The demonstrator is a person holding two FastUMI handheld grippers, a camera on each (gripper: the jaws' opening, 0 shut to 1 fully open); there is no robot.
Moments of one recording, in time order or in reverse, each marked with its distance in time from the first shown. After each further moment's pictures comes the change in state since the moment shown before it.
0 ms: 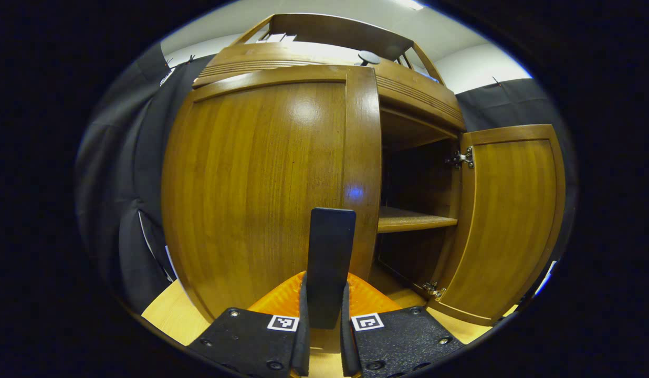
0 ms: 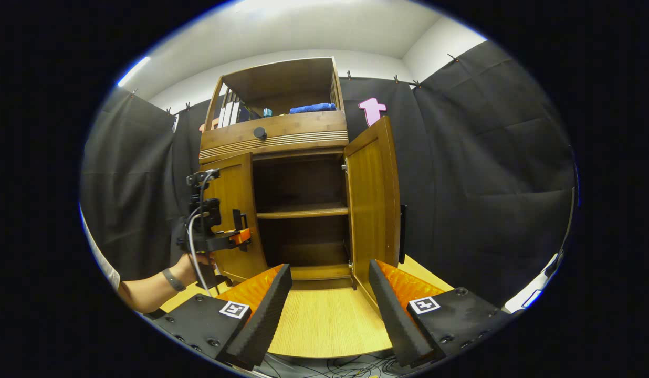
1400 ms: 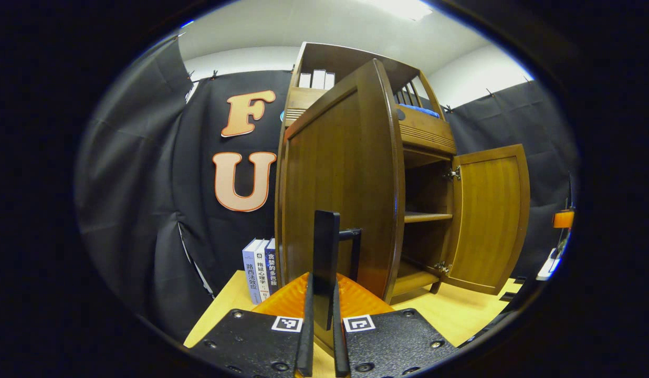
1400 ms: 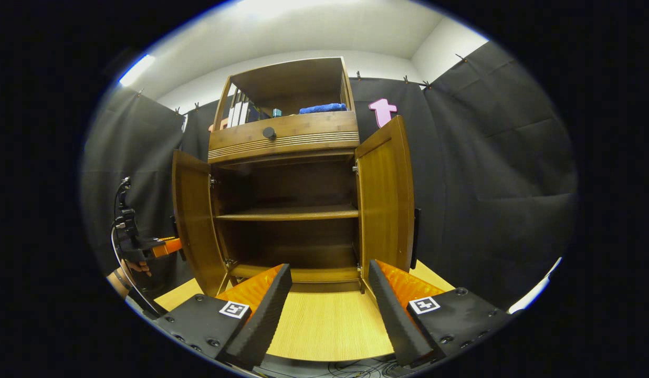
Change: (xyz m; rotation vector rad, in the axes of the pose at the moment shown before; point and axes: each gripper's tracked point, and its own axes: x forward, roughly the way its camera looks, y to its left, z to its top) left arm -0.158 0.135 0.017 0.019 -0.074 0.023; right arm 0.014 0.009 -0.002 0.006 0.002 0.059
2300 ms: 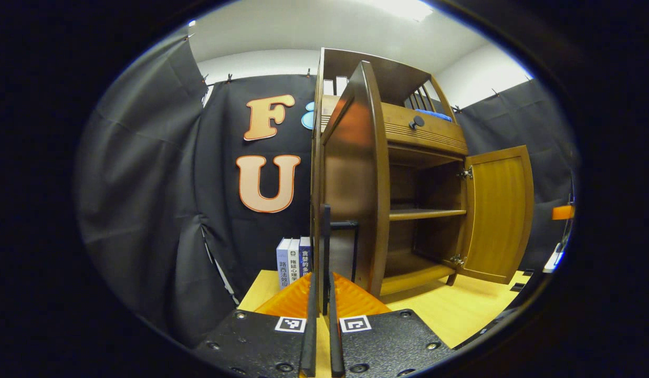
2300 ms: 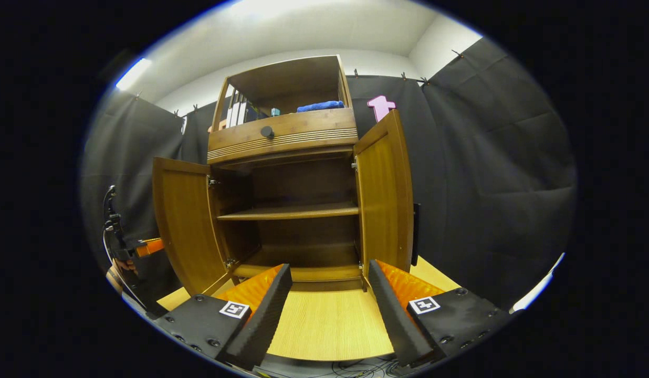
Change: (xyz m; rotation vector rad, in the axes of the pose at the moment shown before) left arm -0.061 0.058 -0.006 0.045 -0.008 0.092; right arm 0.003 -0.006 -0.004 0.022 0.003 0.003
